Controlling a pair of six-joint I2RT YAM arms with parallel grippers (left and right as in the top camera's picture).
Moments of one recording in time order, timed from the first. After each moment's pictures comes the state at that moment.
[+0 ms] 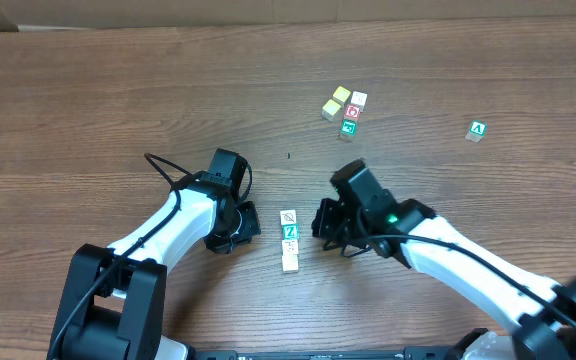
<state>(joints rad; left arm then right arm) -0.30 1.65 0.85 -0.70 0.16 -0.57 0.67 1.52 0.82 -0.36 -0.30 0.92</state>
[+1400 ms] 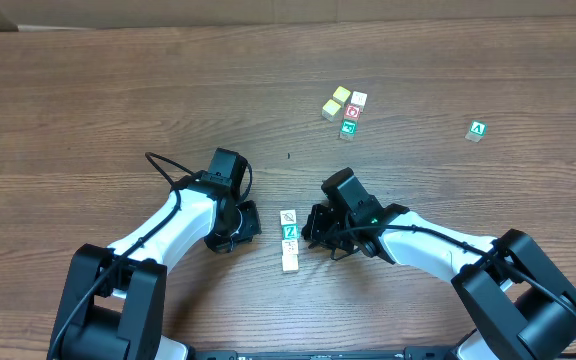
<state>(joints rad) -0.30 1.65 0.85 -0.68 0.17 -0.55 0.66 1.72 0.76 -0.09 -0.38 0.96</state>
